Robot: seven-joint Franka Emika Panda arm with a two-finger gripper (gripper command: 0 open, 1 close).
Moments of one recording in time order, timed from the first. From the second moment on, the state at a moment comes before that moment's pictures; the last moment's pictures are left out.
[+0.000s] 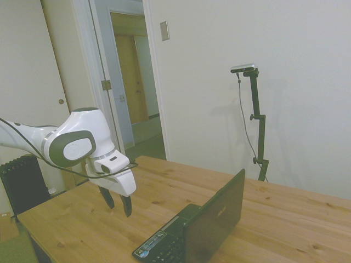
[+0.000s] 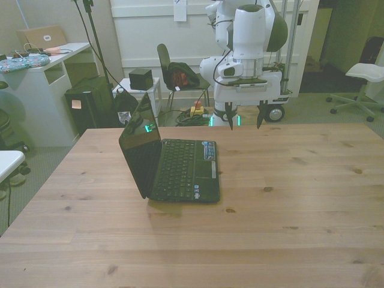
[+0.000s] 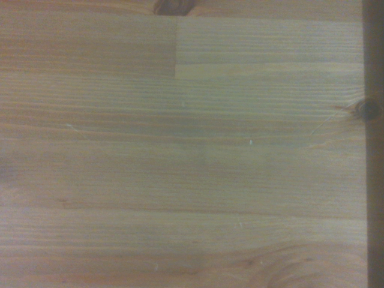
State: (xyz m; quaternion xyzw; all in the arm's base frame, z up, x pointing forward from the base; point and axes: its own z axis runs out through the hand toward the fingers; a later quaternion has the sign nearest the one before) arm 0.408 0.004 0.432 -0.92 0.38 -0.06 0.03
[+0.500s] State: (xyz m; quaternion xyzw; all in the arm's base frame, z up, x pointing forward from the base) arm 0.485 -0.045 0.510 -0.90 0.42 -0.07 0.05
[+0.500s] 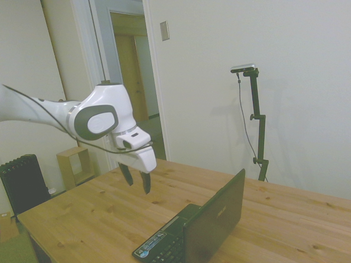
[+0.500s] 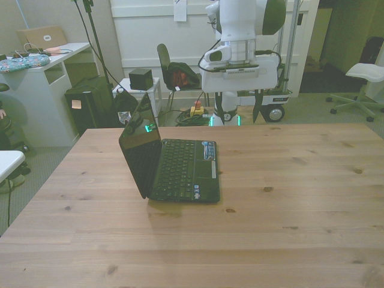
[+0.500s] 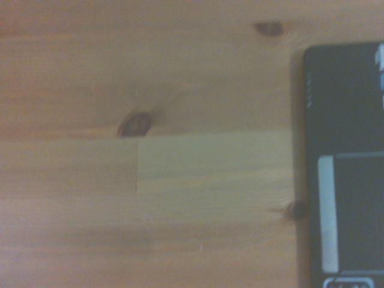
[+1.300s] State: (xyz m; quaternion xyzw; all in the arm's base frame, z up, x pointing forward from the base) arm 0.459 -0.196 0.646 -0.83 0.55 -0.07 0.03
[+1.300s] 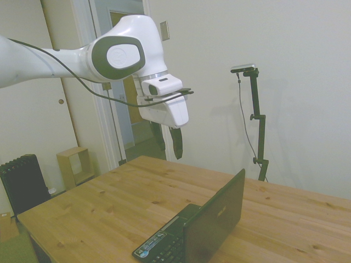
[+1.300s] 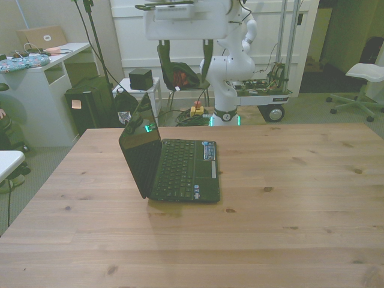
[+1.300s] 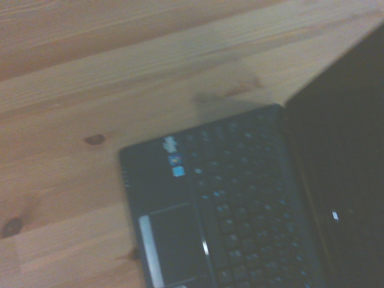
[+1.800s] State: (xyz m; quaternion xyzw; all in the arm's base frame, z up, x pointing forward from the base) arm 0.381 -0.331 0.640 -0.80 0.60 -0.06 0.02
